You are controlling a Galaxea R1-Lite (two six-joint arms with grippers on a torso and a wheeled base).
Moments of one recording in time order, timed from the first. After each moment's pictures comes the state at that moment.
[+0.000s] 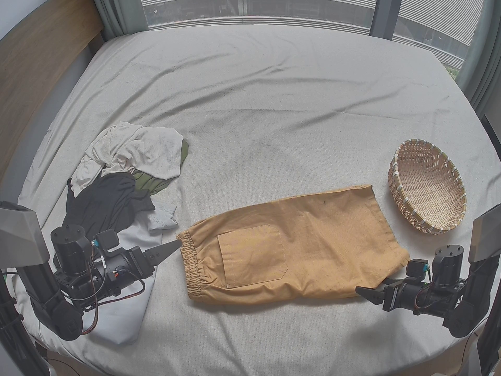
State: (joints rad) left arm -0.20 2.01 -0.20 -1.55 -0.40 -0.59; right arm 0.22 2.11 -0.02 -1.52 0.28 0.22
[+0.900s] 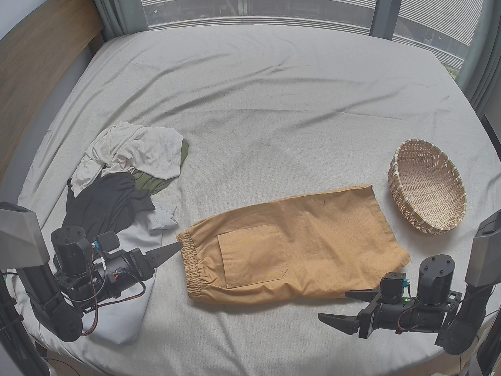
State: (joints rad) left arm -0.21 2.01 -0.19 -1.55 -0.41 -0.61; right arm 0.53 1.99 -0.02 -1.54 0.33 0.24
